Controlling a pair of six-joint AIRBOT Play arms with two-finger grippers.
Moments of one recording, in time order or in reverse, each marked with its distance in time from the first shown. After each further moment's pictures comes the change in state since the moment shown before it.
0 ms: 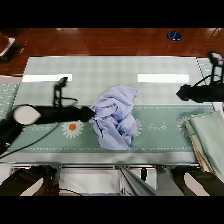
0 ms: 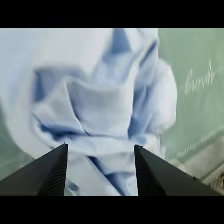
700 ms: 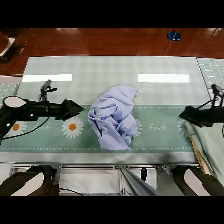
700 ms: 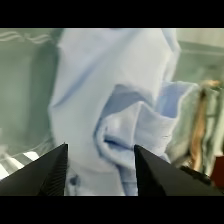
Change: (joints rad) left arm 0.365 -0.265 -0.052 -0.391 -0.228 0.307; right arm -0.243 0.004 -0.310 0.159 0.055 -0.100
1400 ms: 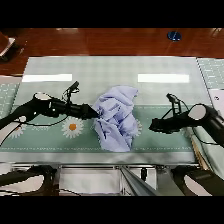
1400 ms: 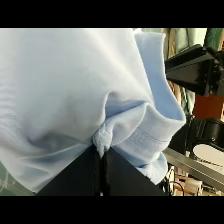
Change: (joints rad) left arm -0.156 -0.291 0.101 -0.191 -0.104 0.327; right arm 0.465 -0.095 -0.078 0.127 -0.077 0.074
